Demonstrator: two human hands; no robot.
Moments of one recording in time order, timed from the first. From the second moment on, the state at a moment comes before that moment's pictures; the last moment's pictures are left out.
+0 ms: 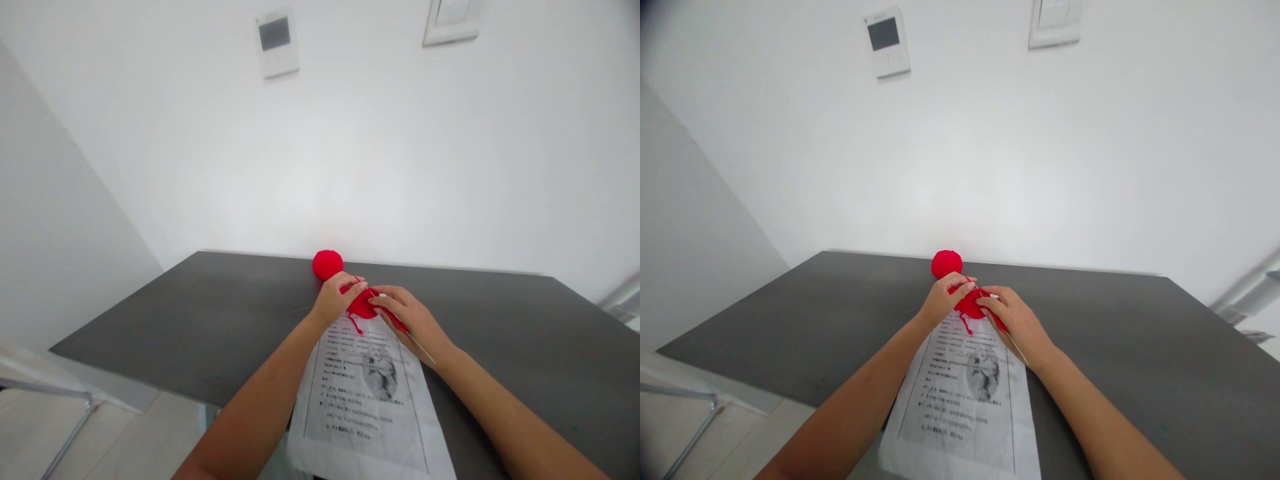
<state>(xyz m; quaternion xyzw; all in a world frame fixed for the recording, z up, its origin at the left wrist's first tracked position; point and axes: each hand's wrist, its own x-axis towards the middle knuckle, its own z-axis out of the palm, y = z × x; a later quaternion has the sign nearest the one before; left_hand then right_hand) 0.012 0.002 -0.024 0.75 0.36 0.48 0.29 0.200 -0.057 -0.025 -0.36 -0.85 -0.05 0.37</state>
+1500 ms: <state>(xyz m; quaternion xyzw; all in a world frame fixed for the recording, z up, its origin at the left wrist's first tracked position) 0.009 0.004 -0.023 0.75 0.38 0.45 0.30 0.196 -0.062 -0.021 -0.40 -0.80 0.10 0.44</state>
